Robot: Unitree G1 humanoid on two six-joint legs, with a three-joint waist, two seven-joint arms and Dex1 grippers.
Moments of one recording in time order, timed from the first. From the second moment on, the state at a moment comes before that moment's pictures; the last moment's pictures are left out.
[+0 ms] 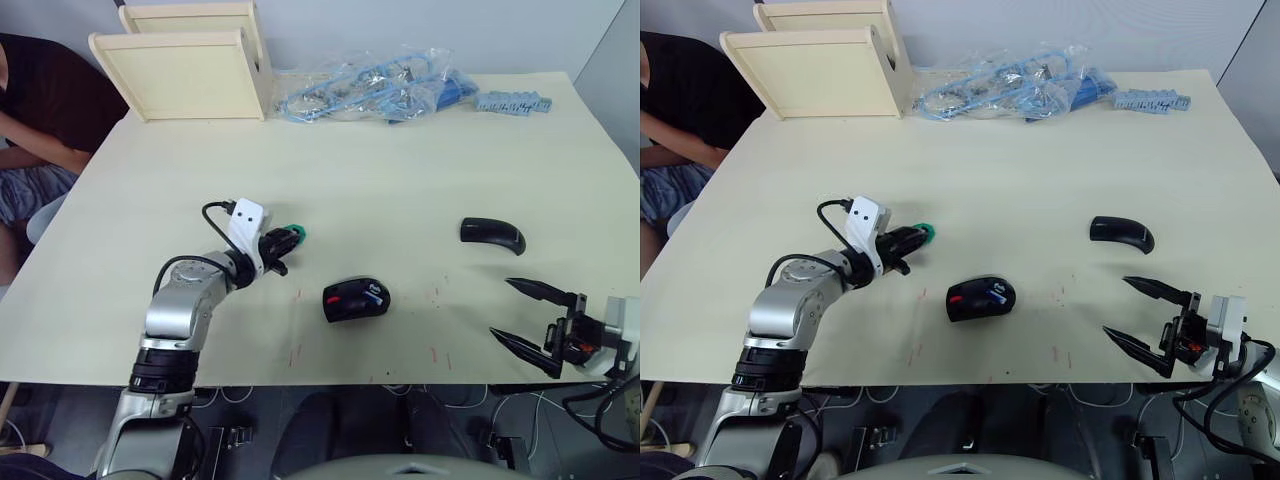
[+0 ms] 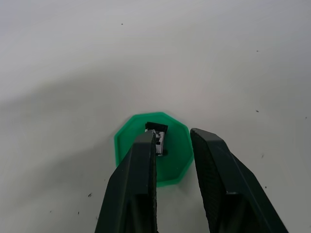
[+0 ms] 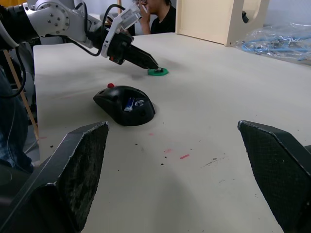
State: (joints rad) left arm -0.36 0.50 0.04 -0.05 -0.31 0.67 -0.57; right arm 0.21 -0.58 -0.29 -0.07 0.67 -0.18 1.32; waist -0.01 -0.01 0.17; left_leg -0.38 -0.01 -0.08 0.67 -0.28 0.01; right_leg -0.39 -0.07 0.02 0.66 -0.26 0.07
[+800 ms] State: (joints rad) left arm -0.38 0.50 0.07 -0.03 -0.32 0.67 -0.57; right arm 0.22 -0.58 -0.29 -0.07 0.67 -0.18 1.32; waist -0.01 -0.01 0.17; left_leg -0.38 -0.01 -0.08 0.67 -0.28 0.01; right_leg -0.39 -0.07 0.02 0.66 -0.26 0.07
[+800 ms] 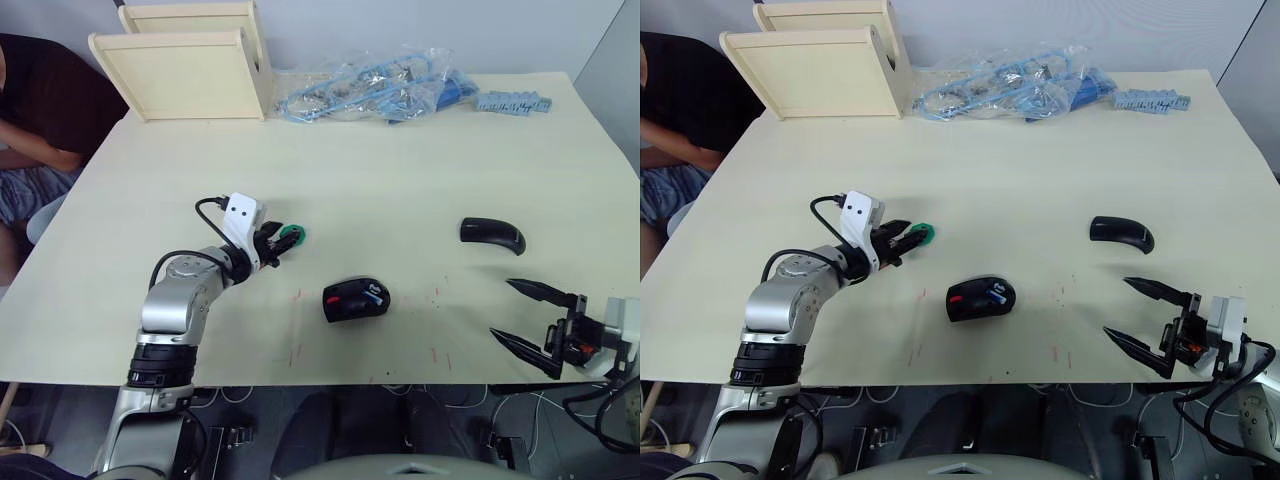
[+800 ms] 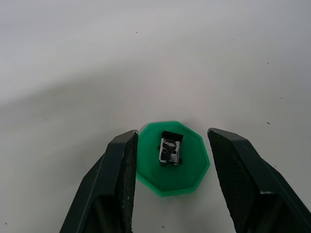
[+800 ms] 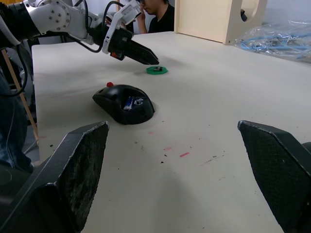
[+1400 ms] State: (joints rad) left arm -0.38 0.50 0.07 -0.03 -0.32 0.68 -0.57; right arm 0.23 -0.58 -0.29 -0.07 0.67 -0.18 1.32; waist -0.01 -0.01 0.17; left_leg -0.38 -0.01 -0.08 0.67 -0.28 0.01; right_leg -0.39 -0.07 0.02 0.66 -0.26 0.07
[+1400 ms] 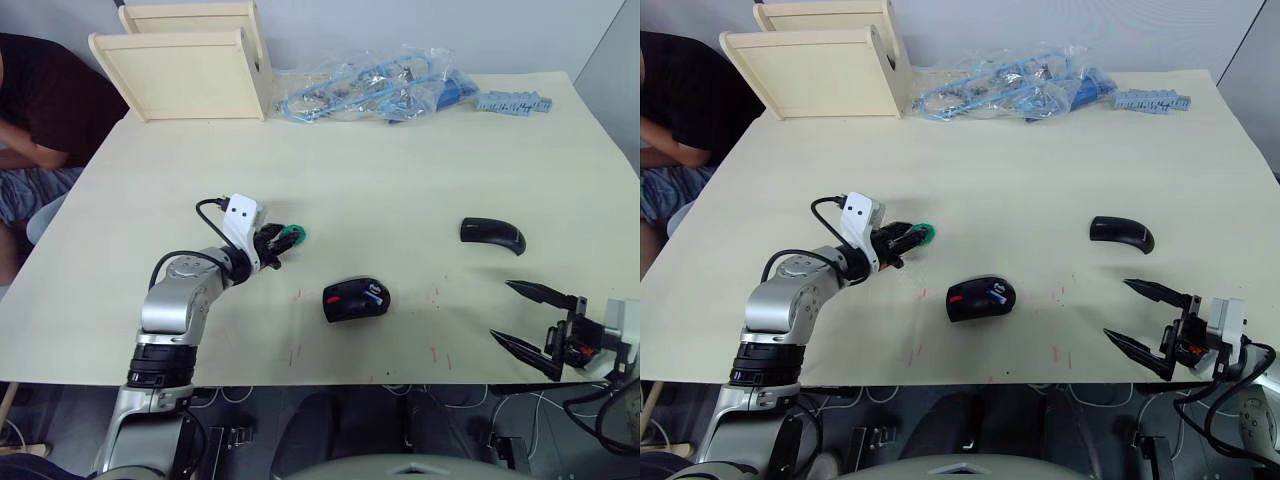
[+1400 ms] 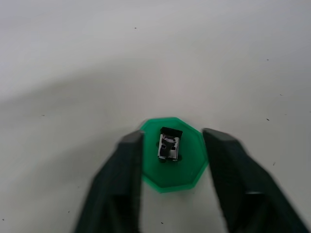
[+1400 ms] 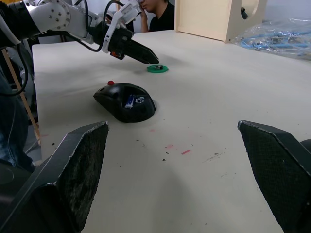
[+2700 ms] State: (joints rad) left arm -0.39 0.51 0.04 -0.03 -0.30 0.71 -0.56; right arm 0.23 -0.58 -0.29 -0.07 0.67 -0.18 1.32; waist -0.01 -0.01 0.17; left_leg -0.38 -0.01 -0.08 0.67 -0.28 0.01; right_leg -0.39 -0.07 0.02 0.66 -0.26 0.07
